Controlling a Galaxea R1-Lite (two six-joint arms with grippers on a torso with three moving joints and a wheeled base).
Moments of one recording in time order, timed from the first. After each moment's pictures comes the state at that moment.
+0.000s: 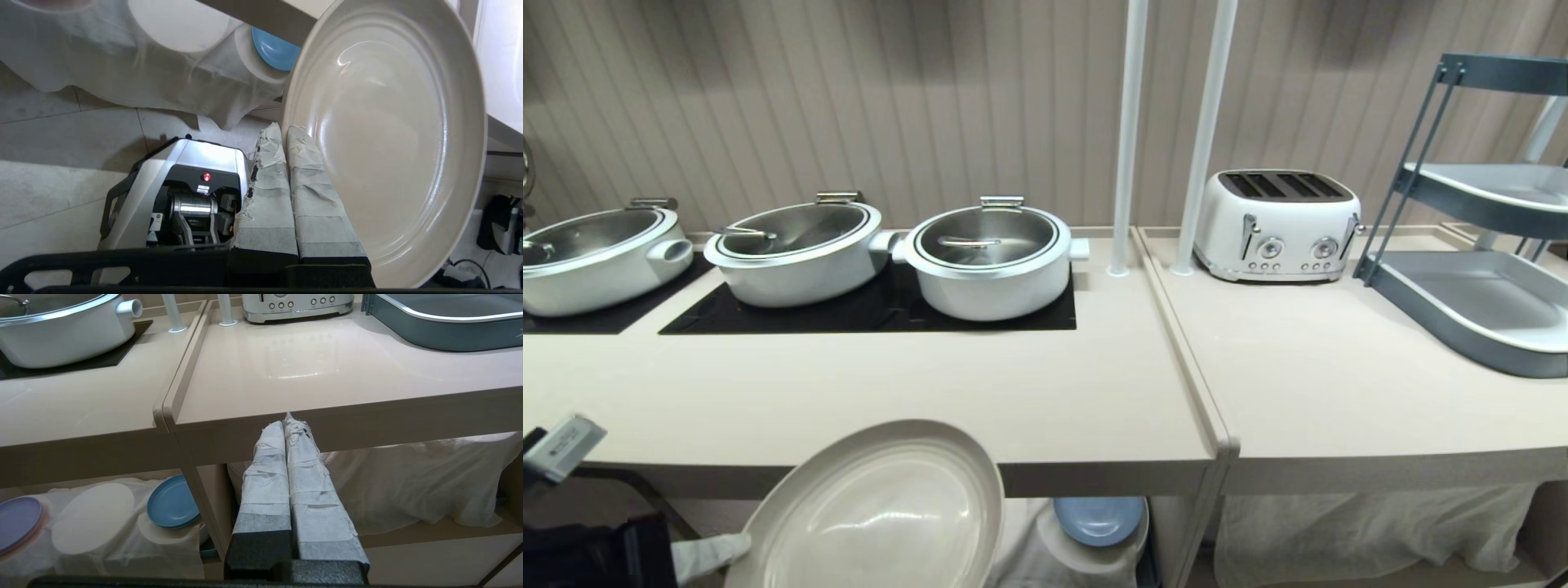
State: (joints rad) left arm -0.18 0.99 -0.51 0.26 -0.18 -0.63; right arm 0.00 0.00 0.00 -0.01 -0.06 0.10
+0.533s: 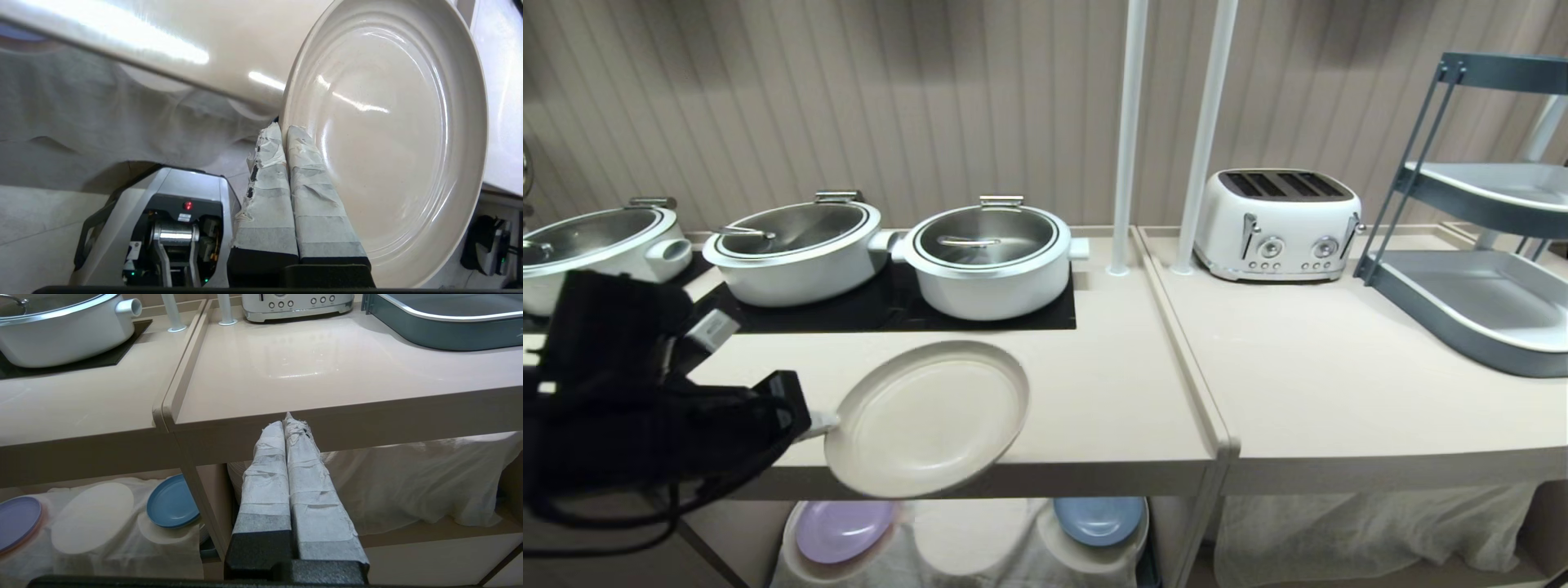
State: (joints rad) left arm -0.17 1.43 -0.72 0.04 -0.17 -0.68; right arm 0.00 0.00 0.00 -0.01 -0.06 0.10
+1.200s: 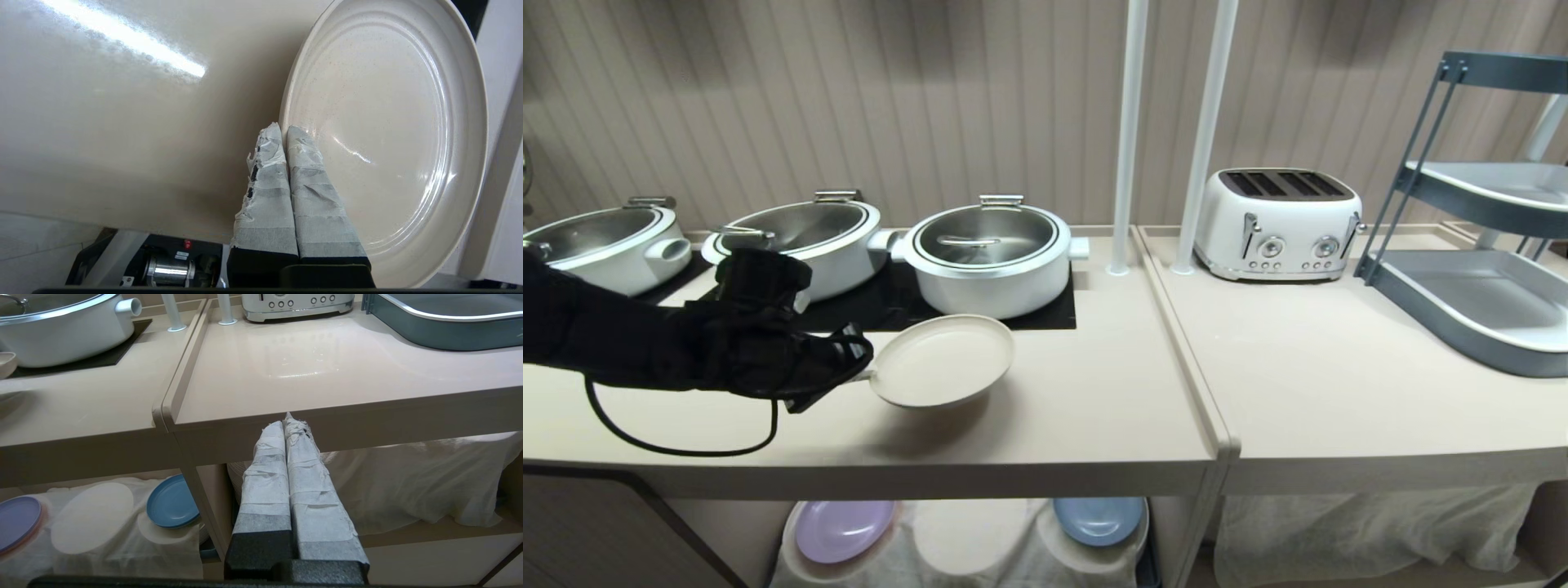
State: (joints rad) left arm -0.06 1.91 -1.01 -0.10 -0.16 -0.68; right arm 0.00 0.00 0.00 -0.01 -0.06 0.10
